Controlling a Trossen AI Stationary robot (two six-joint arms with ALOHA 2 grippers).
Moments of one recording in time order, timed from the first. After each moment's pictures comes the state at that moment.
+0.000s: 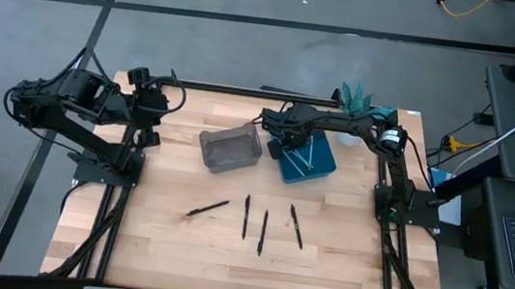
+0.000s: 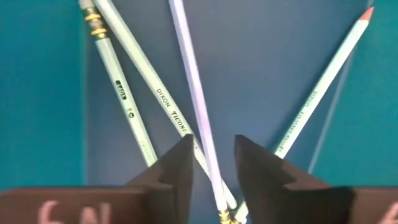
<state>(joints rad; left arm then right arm) -0.11 1.06 1.56 -1.56 -0.67 -0.12 -0.34 2.11 1.58 -1.11 0.16 0.75</state>
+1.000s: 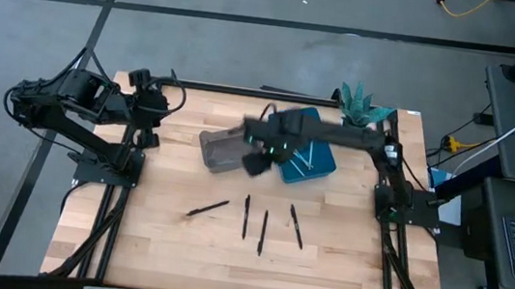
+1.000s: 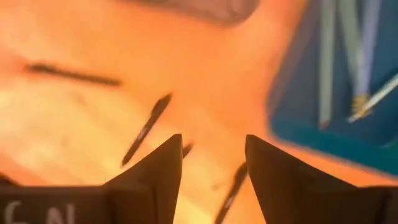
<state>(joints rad) -0.11 1.06 1.56 -1.56 -0.63 -0.13 -0.08 2.11 2.14 -1.43 -0.07 0.89</state>
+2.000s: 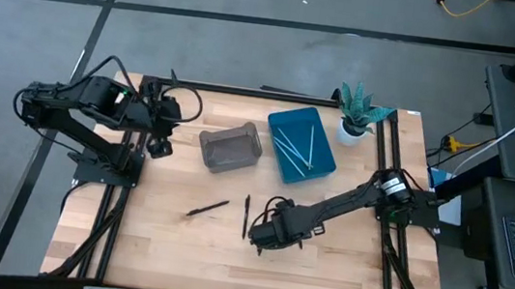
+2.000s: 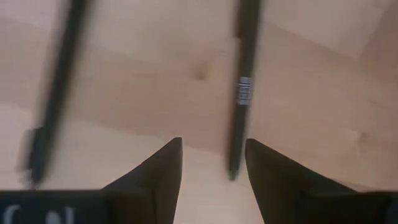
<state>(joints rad) -0.11 1.16 1.56 -1.55 -0.53 -0.31 0.40 2.11 1.62 -1.19 -0.03 1.65</state>
